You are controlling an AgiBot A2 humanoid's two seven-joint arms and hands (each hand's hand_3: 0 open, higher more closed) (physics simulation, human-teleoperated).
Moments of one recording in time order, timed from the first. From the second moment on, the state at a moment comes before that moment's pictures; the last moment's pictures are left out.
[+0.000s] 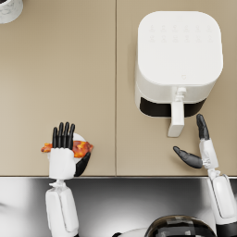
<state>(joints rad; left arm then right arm) 0.04 1.24 -0.27 -1.88 2.17 -0.33 -0.06 0.21 -1.30 0.22 1.69 1.33 0.00 0.00</state>
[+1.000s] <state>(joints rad) 0.13 1.21 -0.12 -1.60 2.78 -0.15 -0.09 0.23 -1.38 0.22 1.53 1.33 0.00 0.00</state>
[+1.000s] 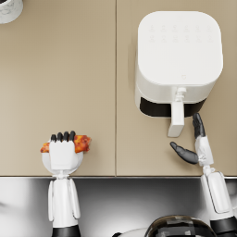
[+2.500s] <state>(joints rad) 0.63 1.49 0.38 -1.62 2.51 0.02 0.00 0.06 -1.09 0.52 1.77 1.34 -0.09 -0.01</state>
